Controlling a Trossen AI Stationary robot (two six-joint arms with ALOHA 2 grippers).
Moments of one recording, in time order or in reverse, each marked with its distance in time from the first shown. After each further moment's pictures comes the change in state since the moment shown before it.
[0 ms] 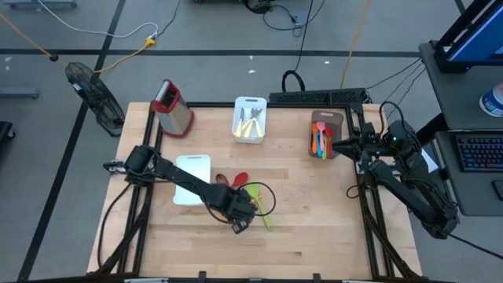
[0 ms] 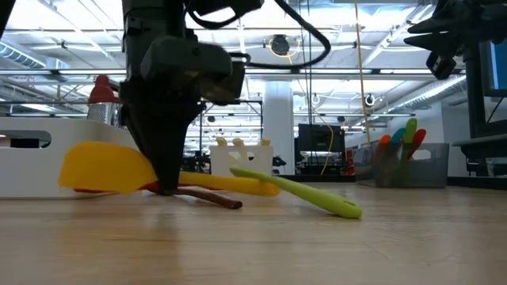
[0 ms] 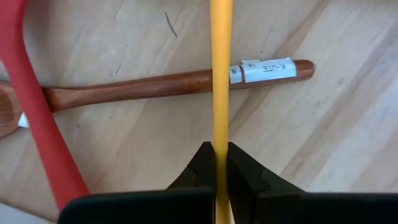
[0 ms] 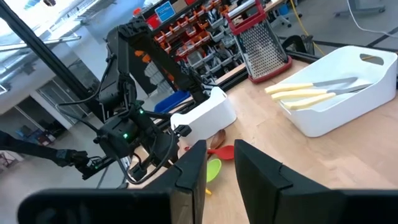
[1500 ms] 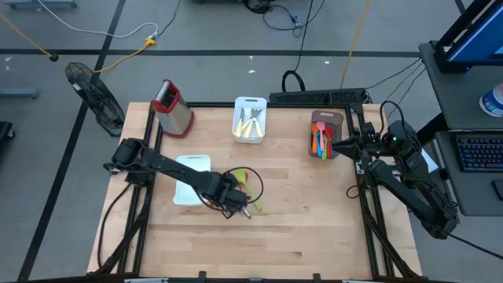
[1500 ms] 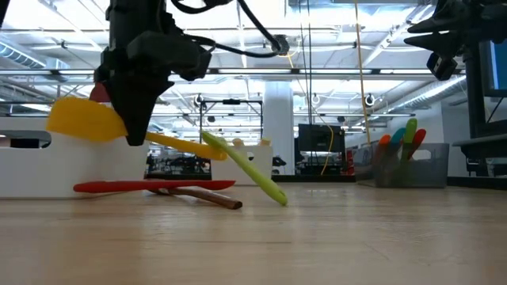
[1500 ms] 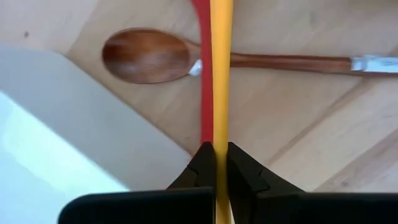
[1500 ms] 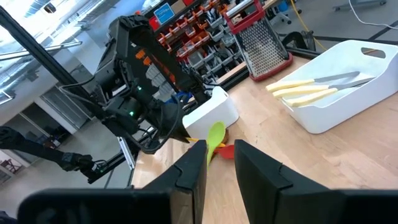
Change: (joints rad) left arm 0.046 -0.134 0.002 -0.337 -0.078 -0.128; right arm 0.000 0.000 0.000 0.000 0.000 0.040
